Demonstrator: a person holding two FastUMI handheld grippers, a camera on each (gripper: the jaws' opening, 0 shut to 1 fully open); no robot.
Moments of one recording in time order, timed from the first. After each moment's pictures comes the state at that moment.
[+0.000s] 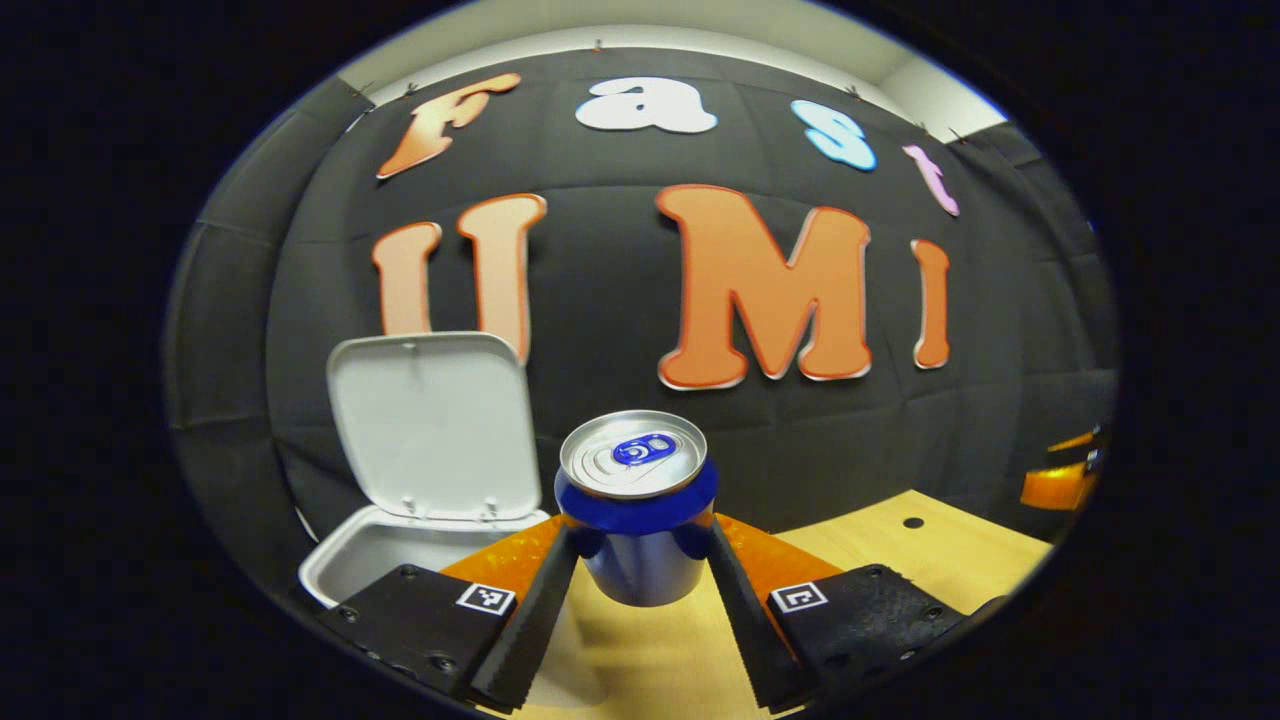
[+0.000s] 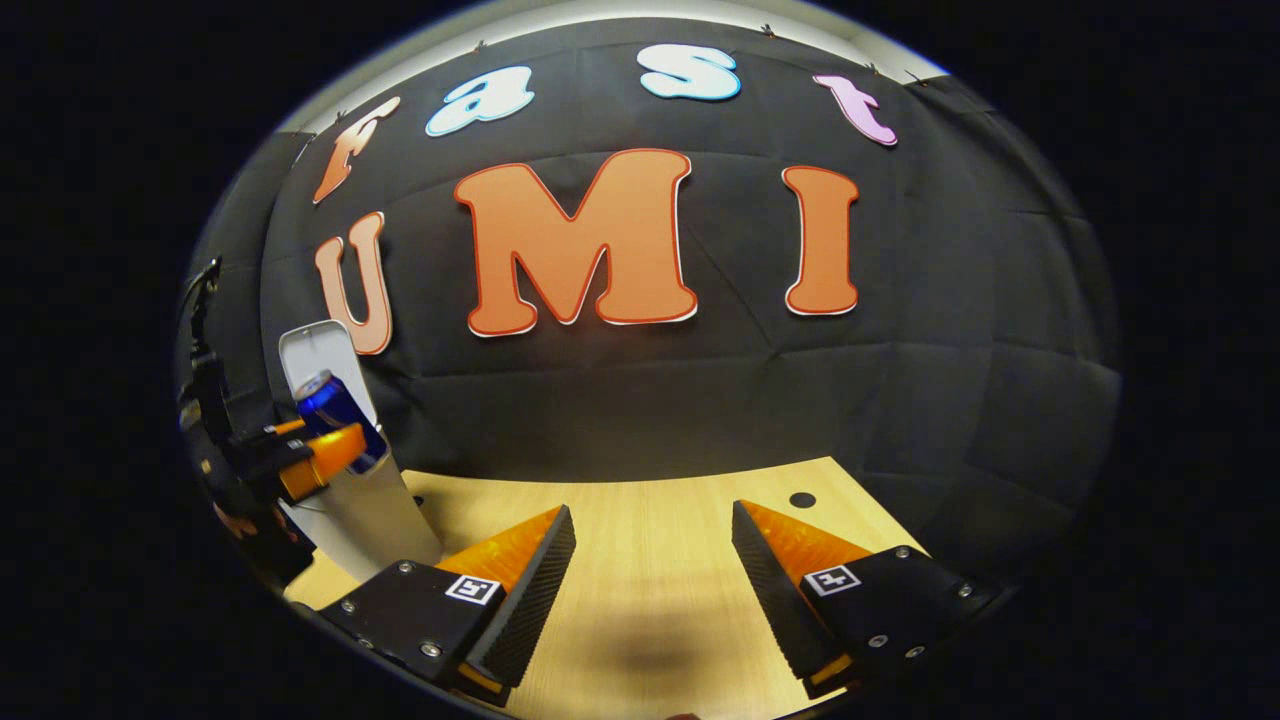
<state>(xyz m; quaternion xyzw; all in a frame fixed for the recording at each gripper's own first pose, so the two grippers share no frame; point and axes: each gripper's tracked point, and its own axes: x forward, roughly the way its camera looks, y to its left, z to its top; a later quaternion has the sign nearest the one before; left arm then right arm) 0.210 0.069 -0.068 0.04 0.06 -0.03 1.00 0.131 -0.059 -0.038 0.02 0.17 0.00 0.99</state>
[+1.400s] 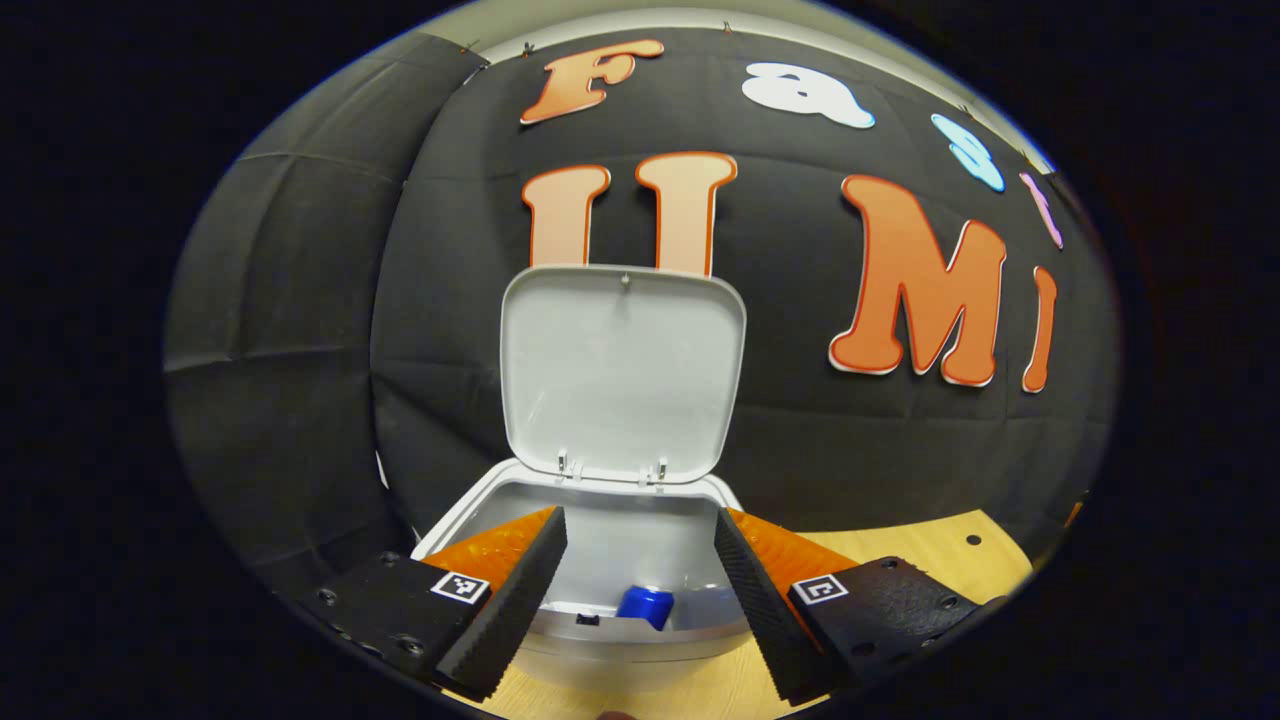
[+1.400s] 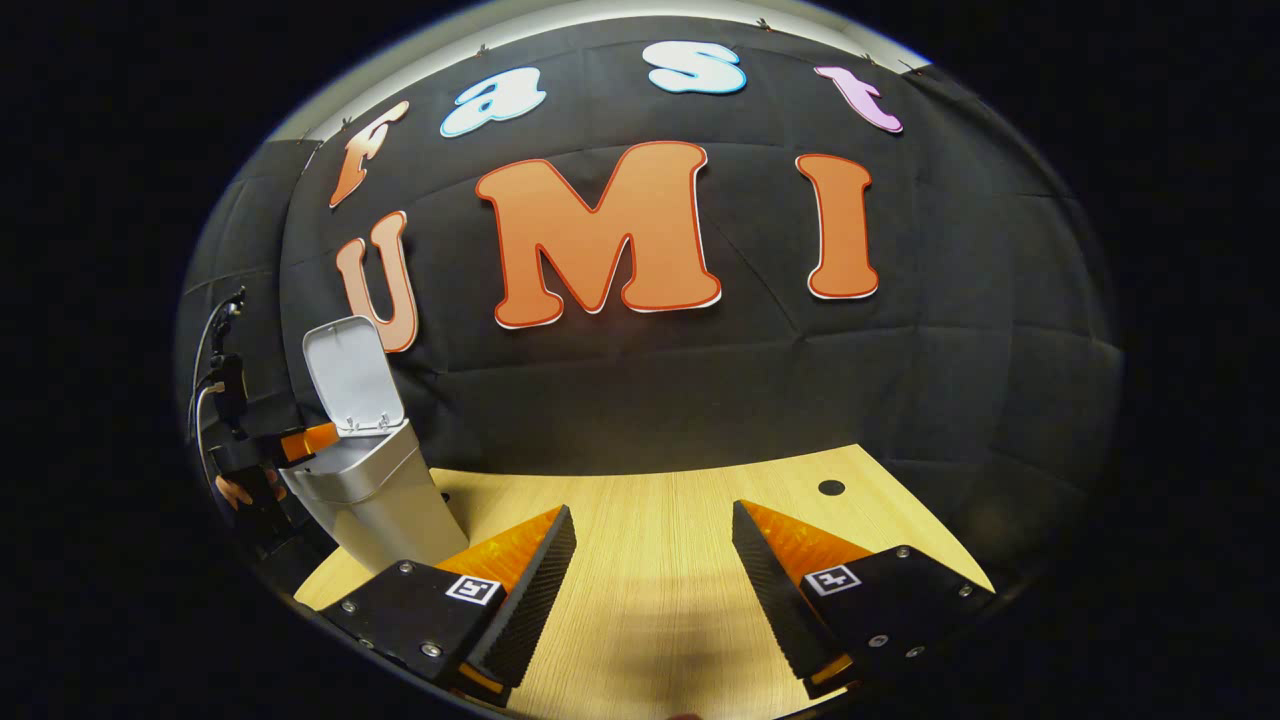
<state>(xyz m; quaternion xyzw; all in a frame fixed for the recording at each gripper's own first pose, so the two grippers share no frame) 0.194 0.181 -0.095 -0.02 0.11 0.08 0.99 0.116 -0.052 -0.047 0.03 0.16 0.03 0.99</state>
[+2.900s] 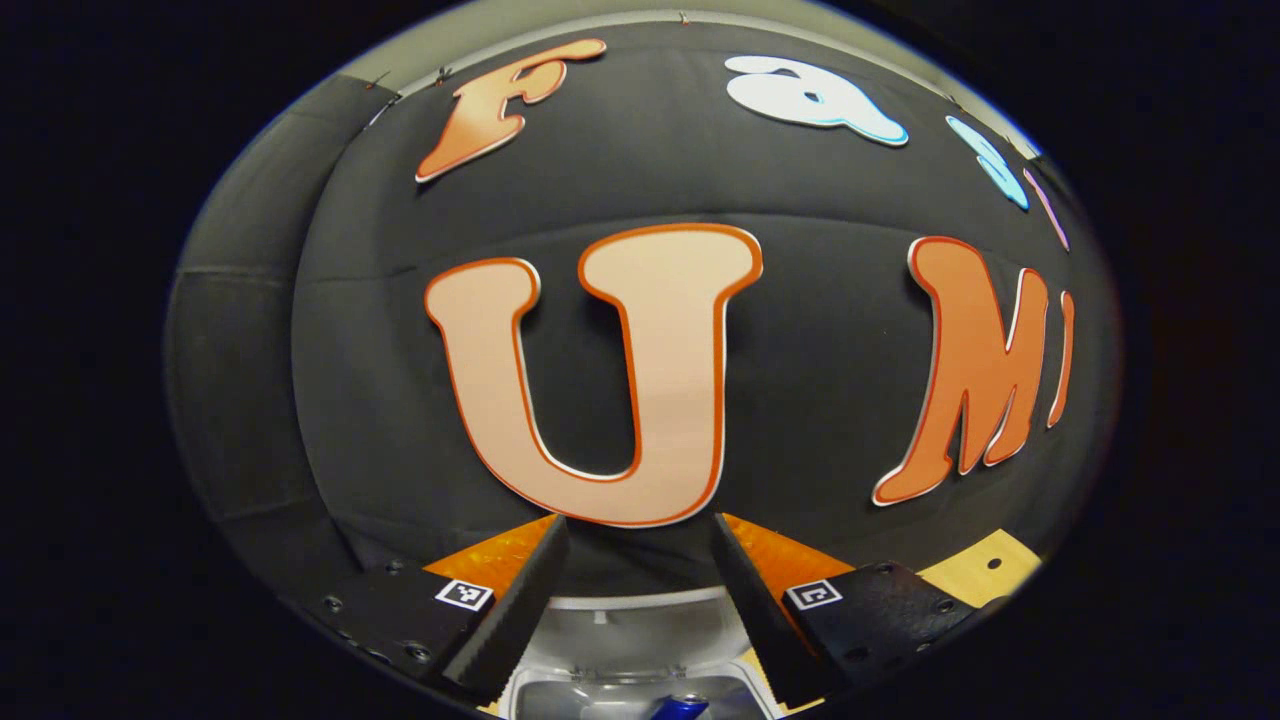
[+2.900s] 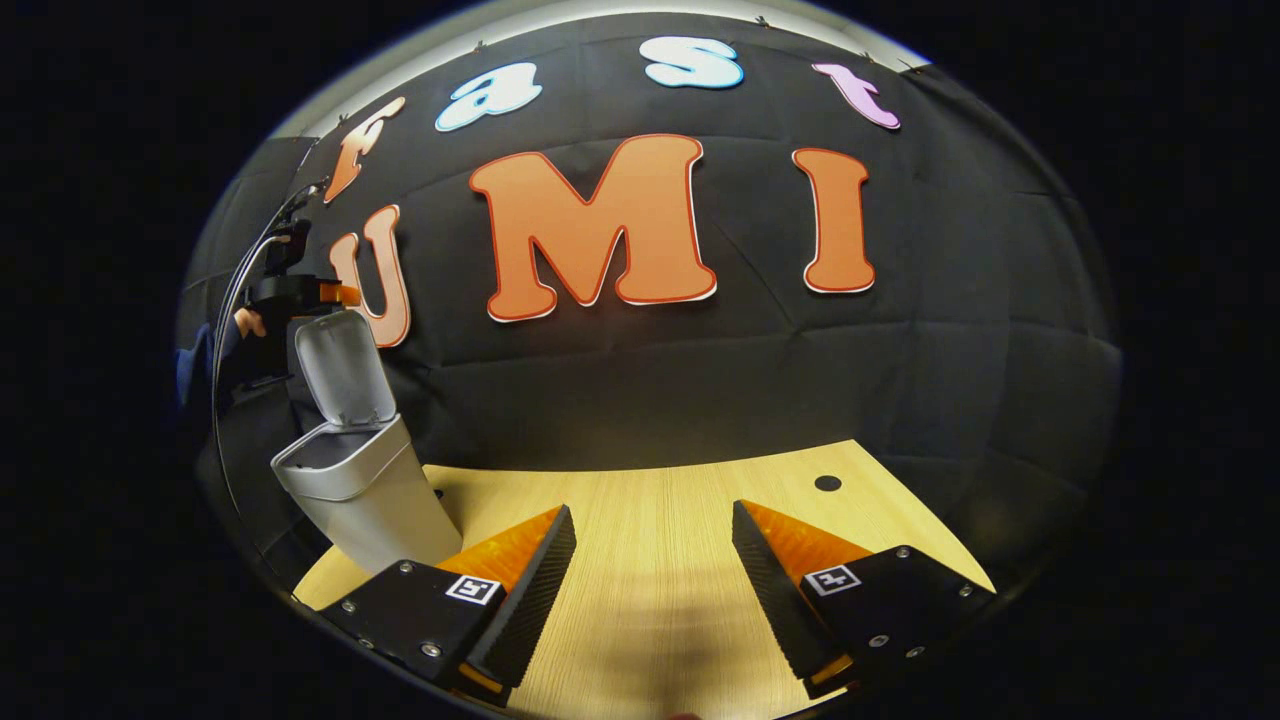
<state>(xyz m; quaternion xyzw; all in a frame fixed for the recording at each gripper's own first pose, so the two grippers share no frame) 0.381 0.214 0.042 0.04 0.09 0.04 0.99 0.120 -0.057 -0.063 0.03 0.18 0.02 0.98</state>
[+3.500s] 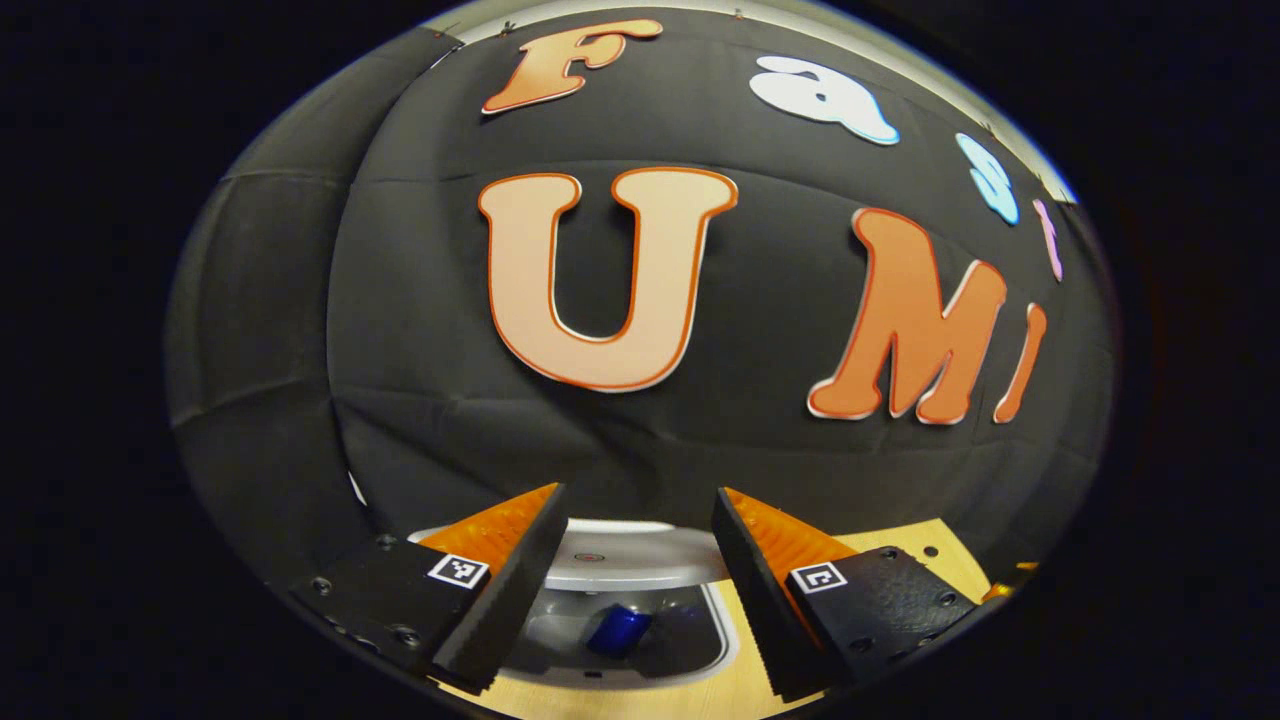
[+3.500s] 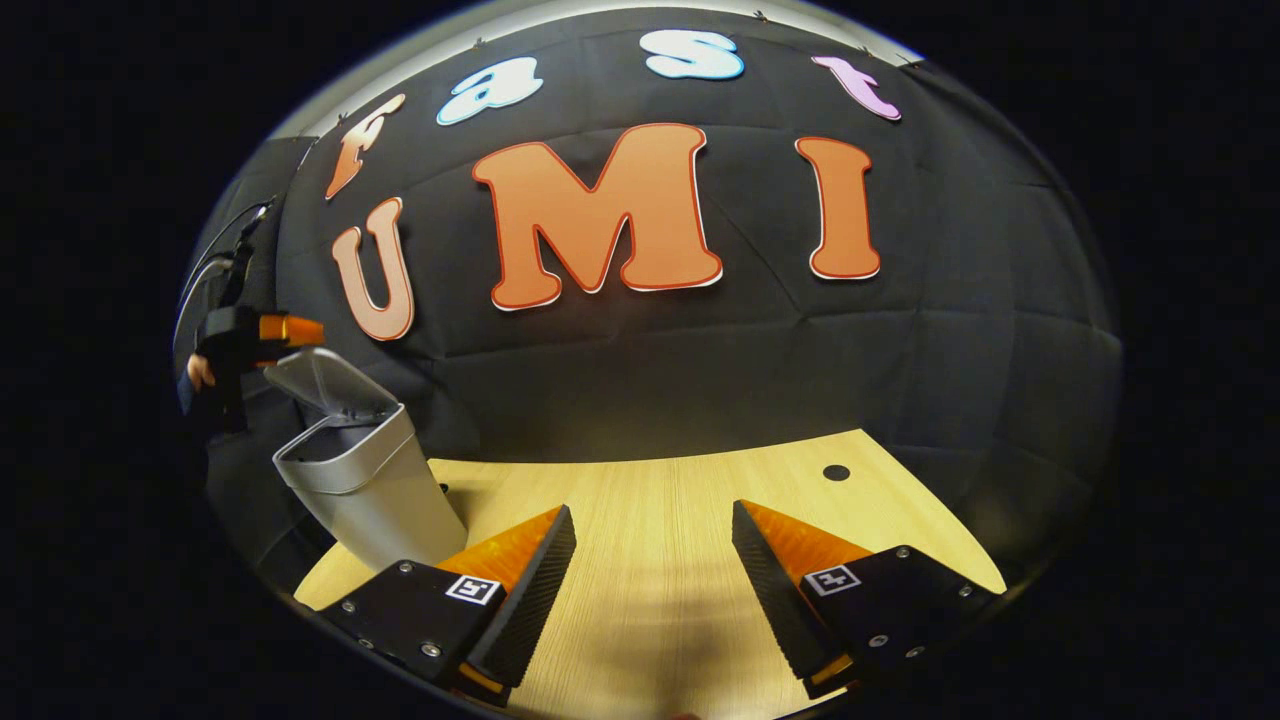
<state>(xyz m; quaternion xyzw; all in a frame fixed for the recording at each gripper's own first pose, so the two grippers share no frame) 0.231 0.182 -0.050 -0.02 0.17 0.02 0.98 0.117 -0.045 -0.075 0.03 0.19 0.03 0.98</state>
